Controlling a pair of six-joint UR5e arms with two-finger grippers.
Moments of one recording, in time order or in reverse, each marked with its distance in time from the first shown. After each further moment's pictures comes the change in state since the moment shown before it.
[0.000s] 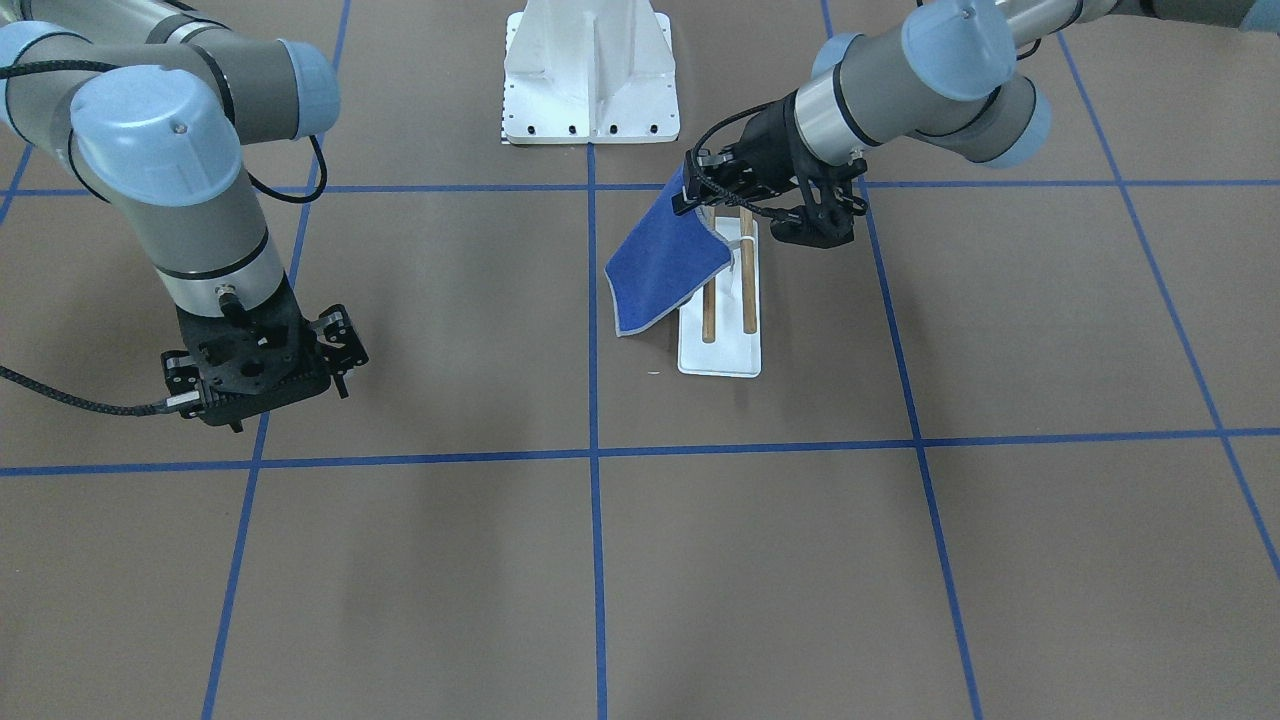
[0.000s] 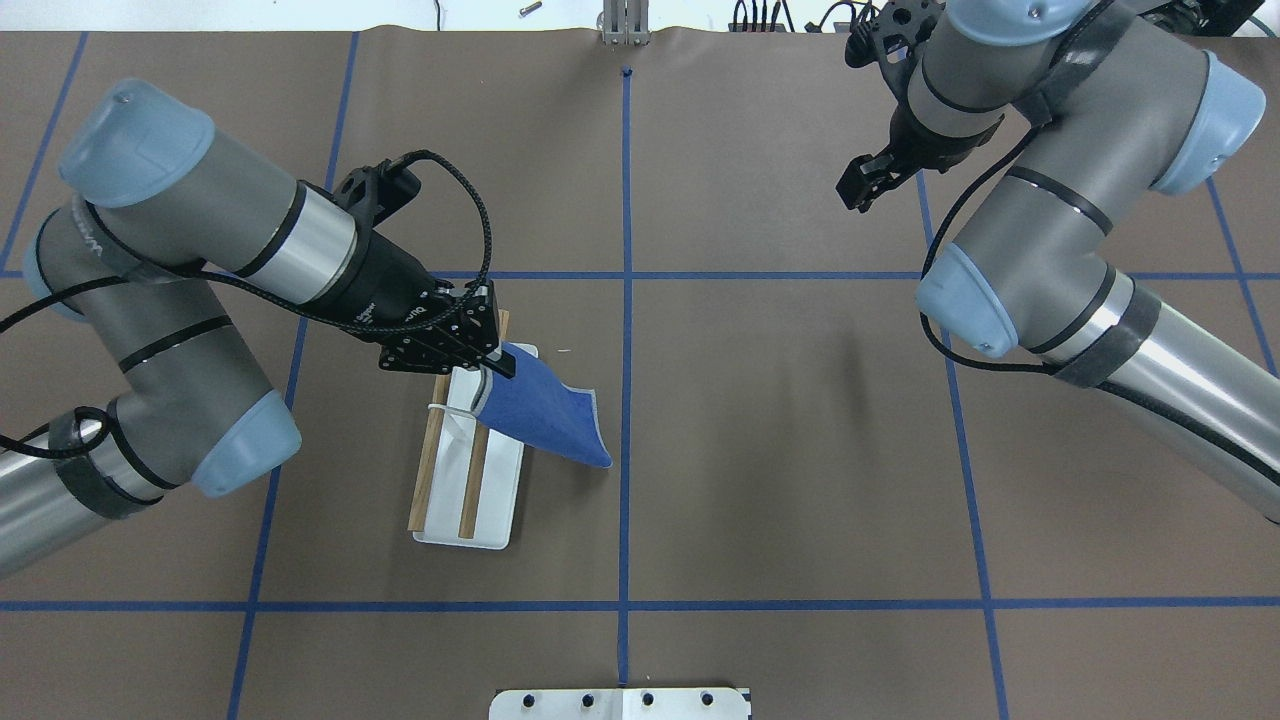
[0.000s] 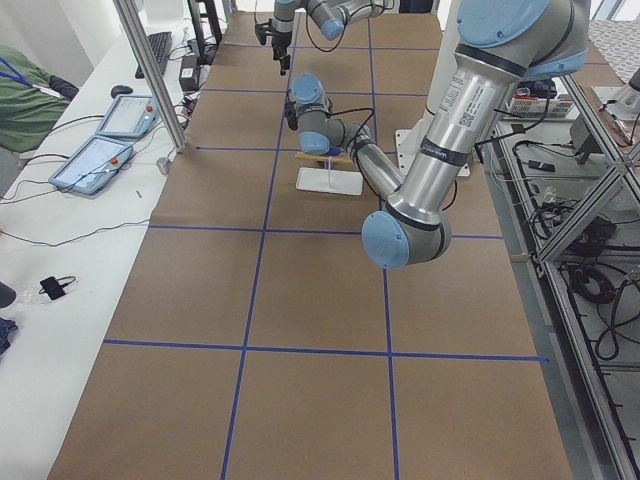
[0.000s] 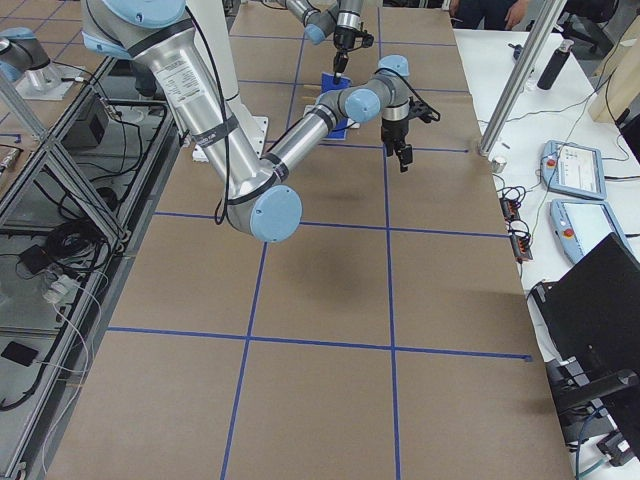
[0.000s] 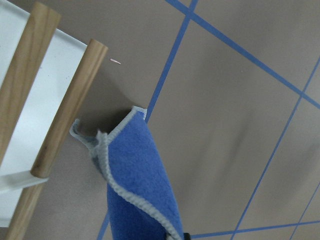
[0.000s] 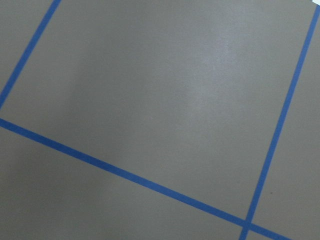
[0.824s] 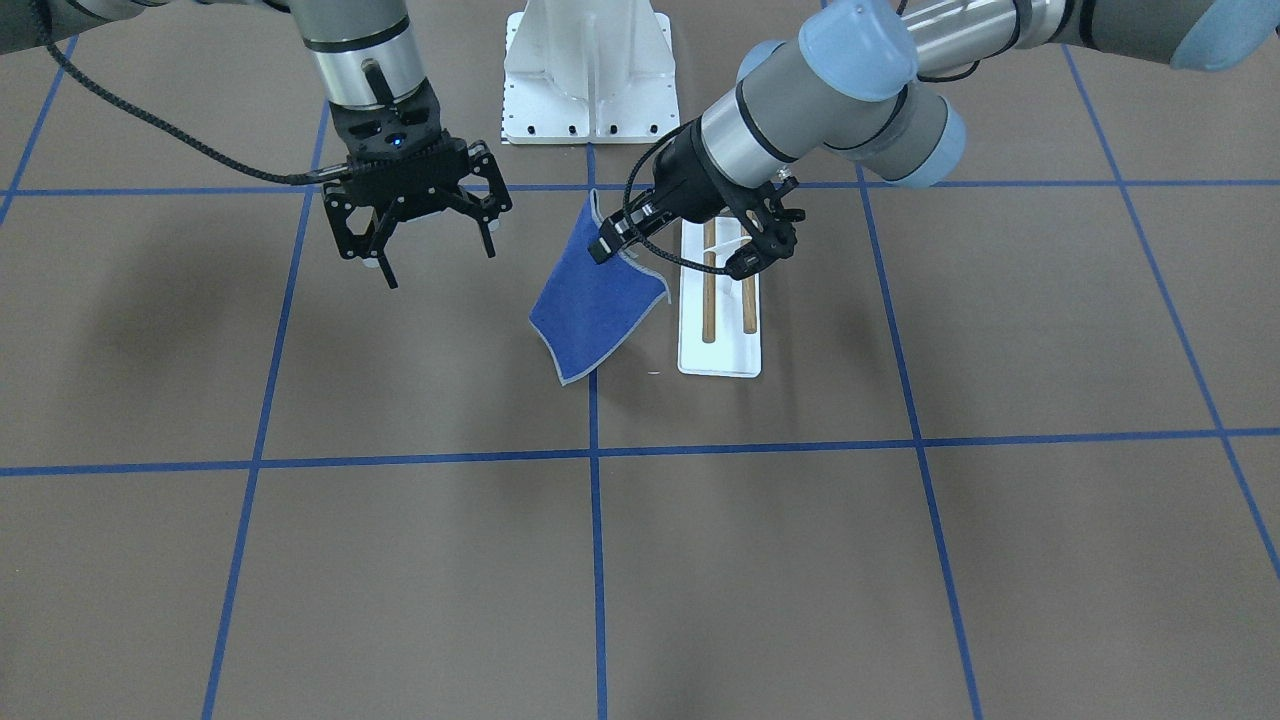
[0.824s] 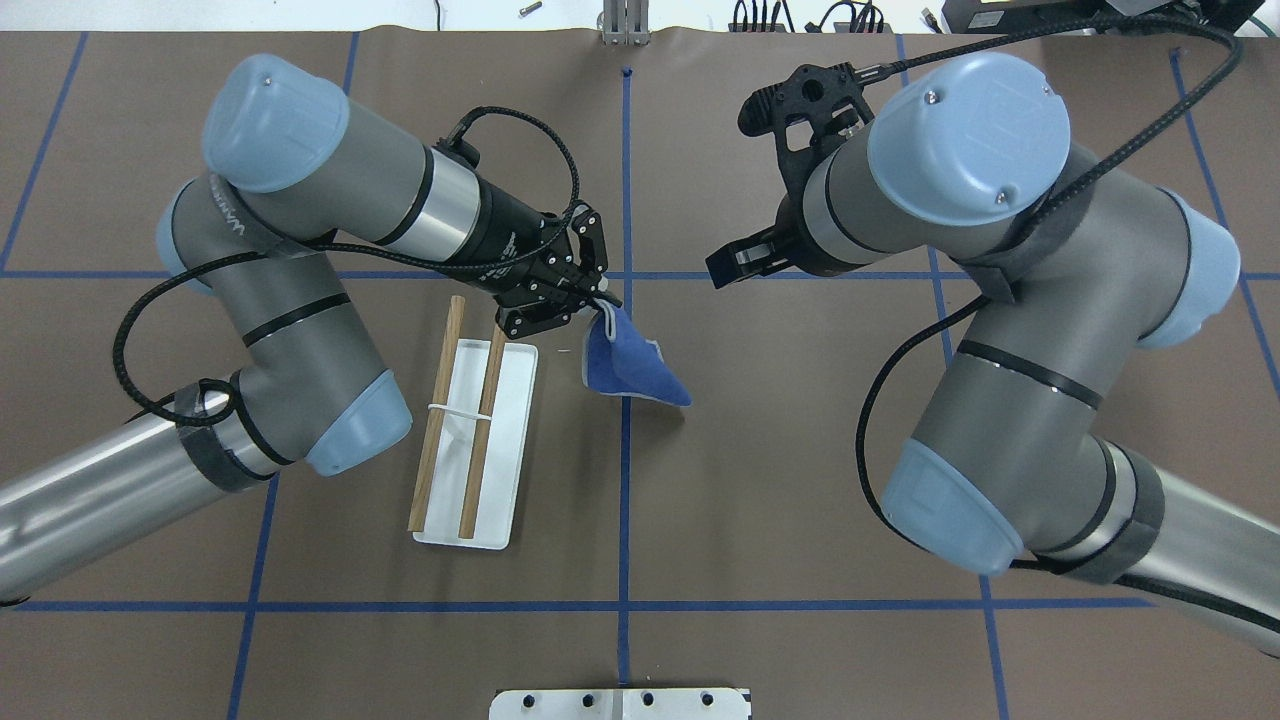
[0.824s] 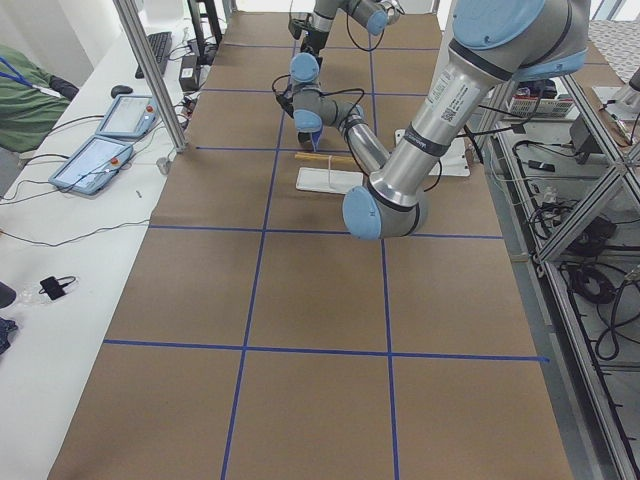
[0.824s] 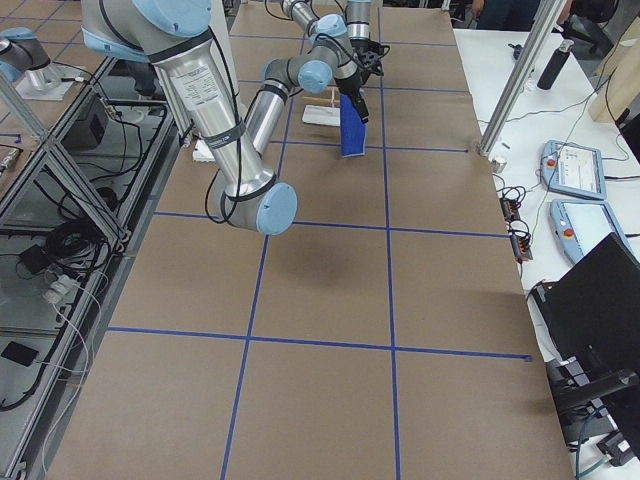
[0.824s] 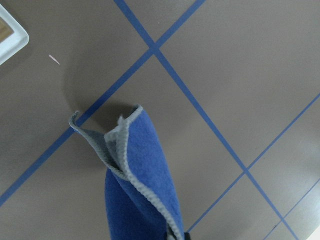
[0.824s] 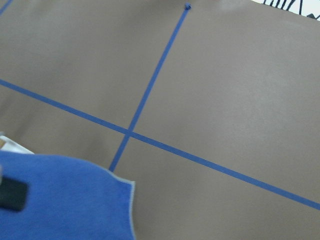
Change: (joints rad) left arm 0.053 -0.176 0.101 -0.006 0.193 -0.594; right arm -0.221 0.002 0.286 0.002 -0.146 0.357
